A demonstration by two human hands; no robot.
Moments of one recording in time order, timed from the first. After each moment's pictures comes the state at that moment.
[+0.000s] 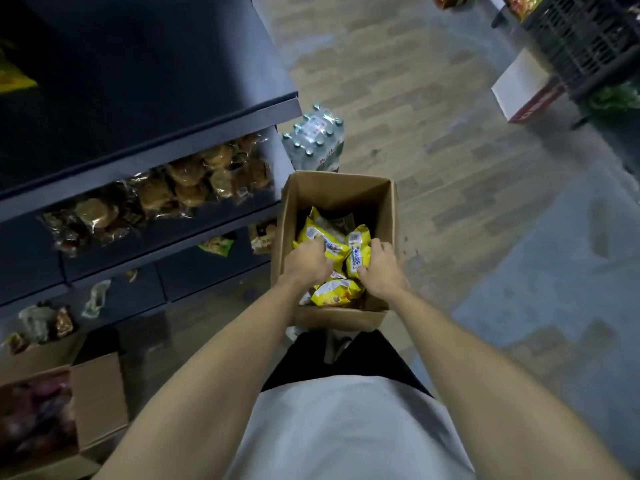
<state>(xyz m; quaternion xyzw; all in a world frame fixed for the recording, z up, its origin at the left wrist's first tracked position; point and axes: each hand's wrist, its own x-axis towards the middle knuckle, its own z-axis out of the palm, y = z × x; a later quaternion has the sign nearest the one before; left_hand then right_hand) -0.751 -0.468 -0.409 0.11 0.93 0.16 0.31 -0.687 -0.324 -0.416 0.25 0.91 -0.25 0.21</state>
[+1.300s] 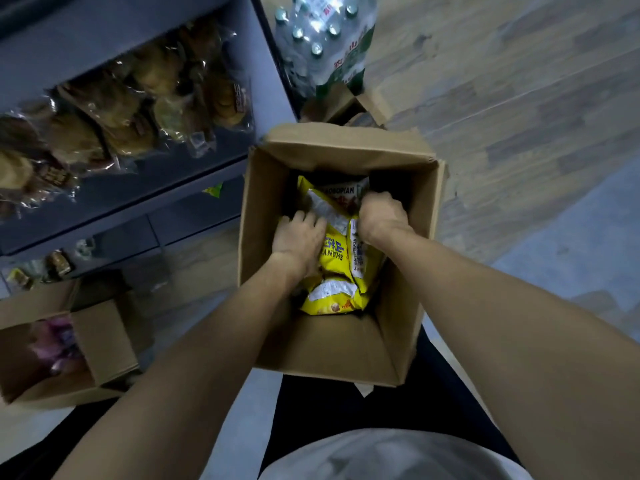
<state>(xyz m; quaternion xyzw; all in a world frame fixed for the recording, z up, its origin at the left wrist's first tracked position) -0.816 -0.443 -0.561 0.30 0.88 -0.16 0.34 -0.824 -0.291 -0.529 0.21 0.89 -0.16 0.38</state>
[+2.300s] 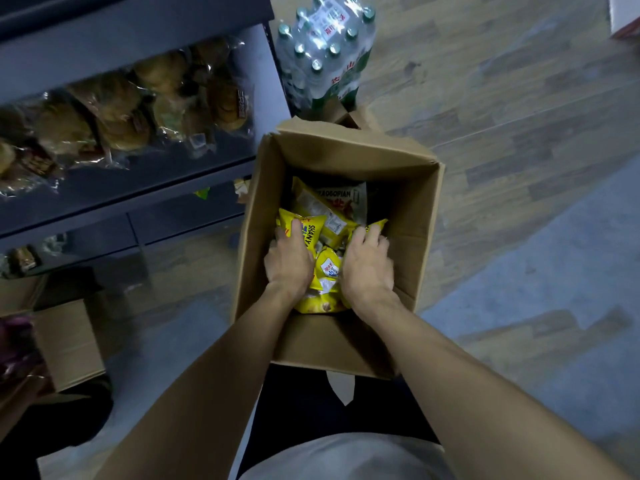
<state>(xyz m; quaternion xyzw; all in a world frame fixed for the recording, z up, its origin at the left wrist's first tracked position) -0.789 -0.443 -0.557 -0.04 0.94 0.09 0.33 -0.758 -0.329 -0.530 0.17 0.93 -0.08 0.33</state>
